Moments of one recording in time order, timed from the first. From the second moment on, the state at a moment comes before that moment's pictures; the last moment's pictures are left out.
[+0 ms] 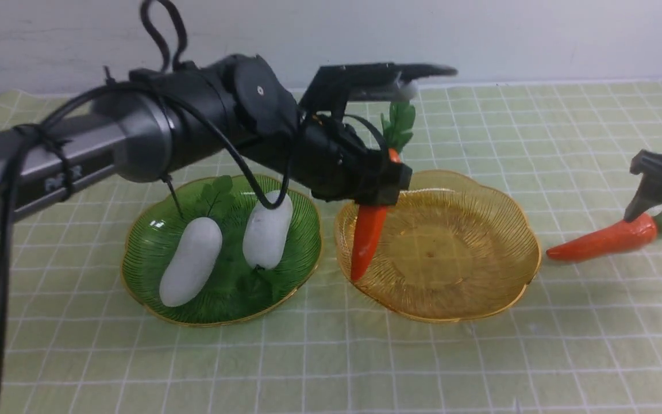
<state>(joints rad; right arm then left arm) -0.20 1.92 -1.42 0.23 0.97 0.16 -0.49 1.96 -1.53 -0.54 0.58 0.30</state>
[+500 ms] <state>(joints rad) -0.20 2.08 -1.43 0.30 0.80 0.25 -0.49 2.01 -1.53 -0.54 0.60 0.30</state>
